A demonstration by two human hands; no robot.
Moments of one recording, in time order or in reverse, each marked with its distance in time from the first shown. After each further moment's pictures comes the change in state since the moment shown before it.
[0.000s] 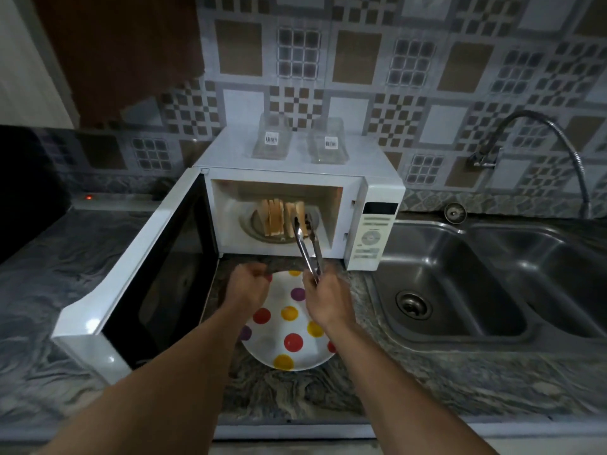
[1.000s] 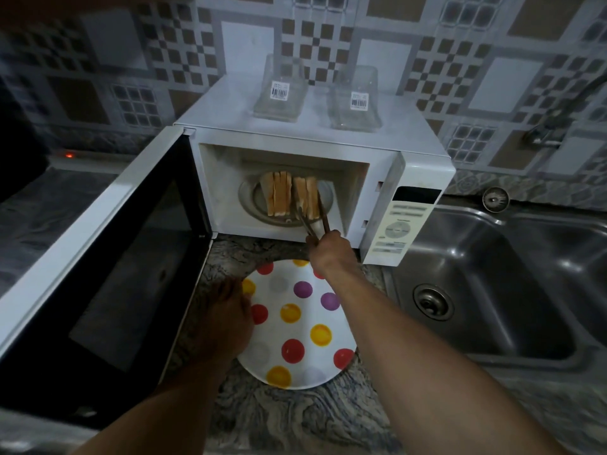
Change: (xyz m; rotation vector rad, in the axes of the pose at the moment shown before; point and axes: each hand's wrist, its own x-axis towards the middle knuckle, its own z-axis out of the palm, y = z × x) left_hand 0.029 -0.107 0.033 0.653 0.053 0.080; right_hand 0.135 0.012 0.053 -0.145 -0.193 0.182
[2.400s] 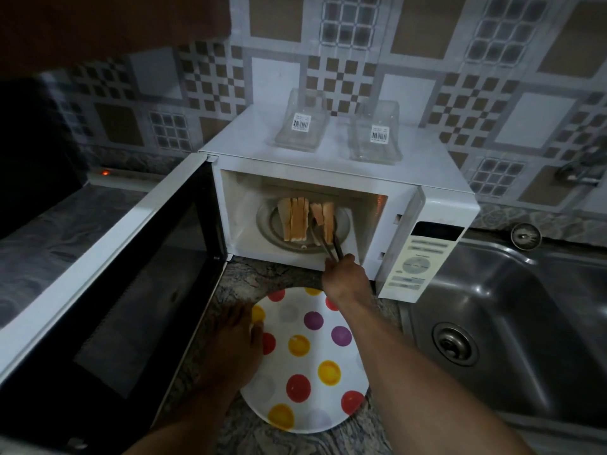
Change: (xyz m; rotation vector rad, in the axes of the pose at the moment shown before) left_hand 0.003 0.000 0.005 -0.030 0.012 -0.032; right_hand 0.022 0.009 0.007 -0.009 0.053 -0.091
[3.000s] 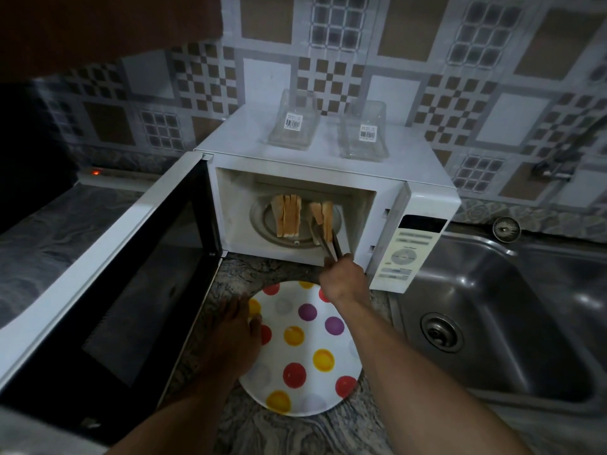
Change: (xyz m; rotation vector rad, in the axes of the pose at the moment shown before) left_hand 0.000 0.005 -0.003 0.099 -0.037 -0.001; right_hand -0.024 -0.001 -0.015 -0.028 0.031 0.049
